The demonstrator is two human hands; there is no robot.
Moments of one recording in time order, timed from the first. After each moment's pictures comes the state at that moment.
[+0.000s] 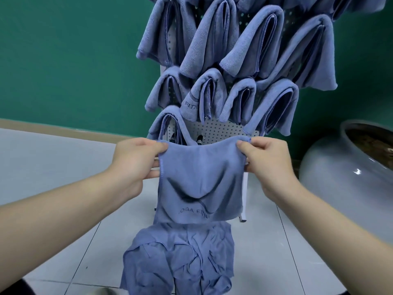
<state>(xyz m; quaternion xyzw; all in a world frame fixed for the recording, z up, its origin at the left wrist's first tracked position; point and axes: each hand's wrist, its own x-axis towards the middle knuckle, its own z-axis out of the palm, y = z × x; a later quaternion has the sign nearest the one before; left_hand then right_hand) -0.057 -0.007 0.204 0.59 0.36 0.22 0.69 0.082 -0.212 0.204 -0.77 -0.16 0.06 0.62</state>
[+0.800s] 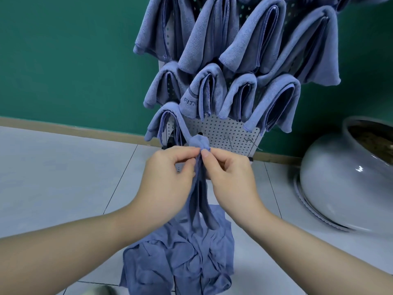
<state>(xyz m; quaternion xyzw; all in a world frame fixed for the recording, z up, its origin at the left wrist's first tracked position) -0.070 -0.070 0.194 0.75 0.16 0.27 0.58 0.008 -0.179 0.191 -0.74 -0.29 0.07 0.61</state>
